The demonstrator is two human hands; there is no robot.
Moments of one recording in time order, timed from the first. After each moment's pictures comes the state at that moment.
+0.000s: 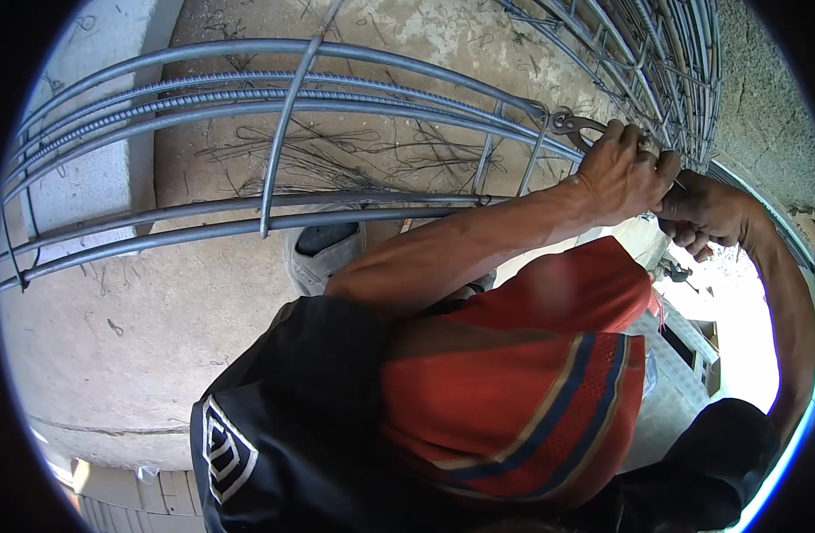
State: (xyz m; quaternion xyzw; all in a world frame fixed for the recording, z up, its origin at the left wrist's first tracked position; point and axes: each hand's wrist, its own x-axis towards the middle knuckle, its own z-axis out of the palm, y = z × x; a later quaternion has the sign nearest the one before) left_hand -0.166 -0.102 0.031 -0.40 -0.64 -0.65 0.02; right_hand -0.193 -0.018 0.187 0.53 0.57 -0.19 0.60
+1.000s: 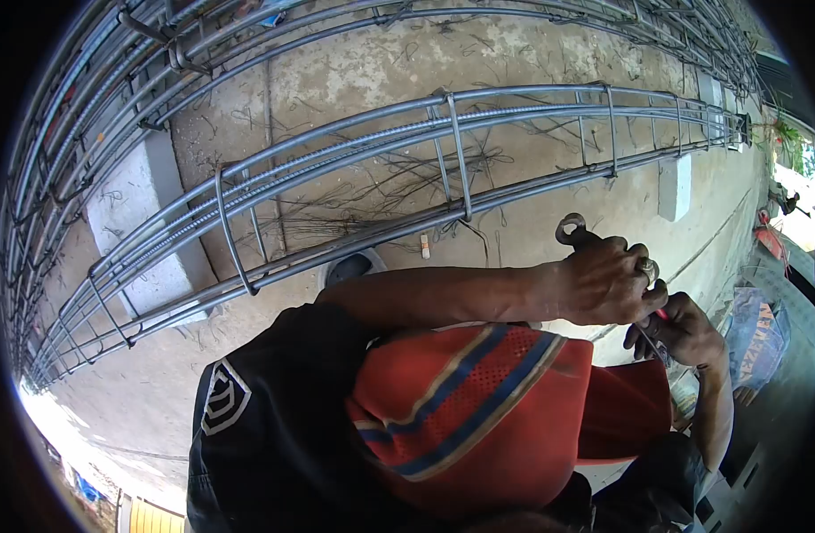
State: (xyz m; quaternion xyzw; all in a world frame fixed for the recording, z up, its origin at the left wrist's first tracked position) left_hand -0.056 -0.154 0.055 -0.73 -0.35 -0.57 -0.15; right_hand 0.065 -0.090 0.206 0.55 0.53 -0.56 0.32
